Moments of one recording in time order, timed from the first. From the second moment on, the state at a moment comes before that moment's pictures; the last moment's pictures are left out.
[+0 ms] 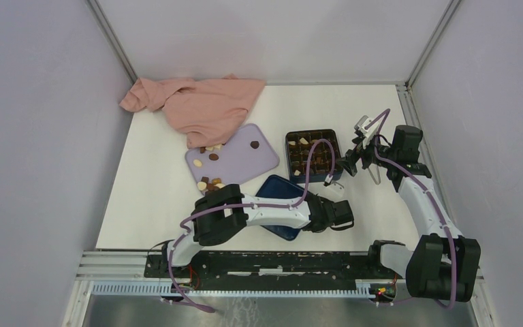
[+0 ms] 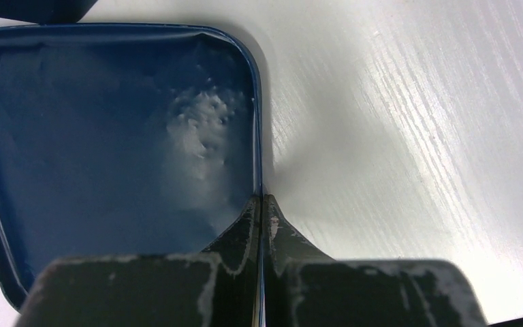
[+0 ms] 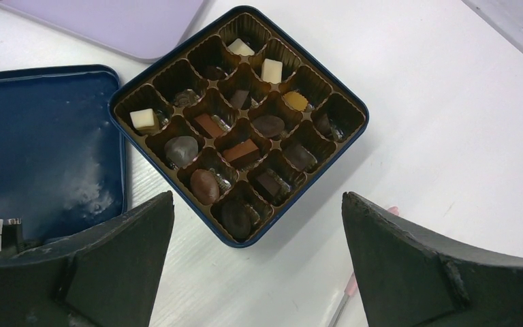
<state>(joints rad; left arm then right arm) -1.36 2.15 1.59 -0.71 -0.55 -0.69 -0.10 1.14 0.74 -0.18 -0.83 -0.57</state>
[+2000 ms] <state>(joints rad) -1.14 1.35 1.06 -0.37 0.05 -0.31 0.21 1.22 0.83 -0.80 -1.03 -1.98</state>
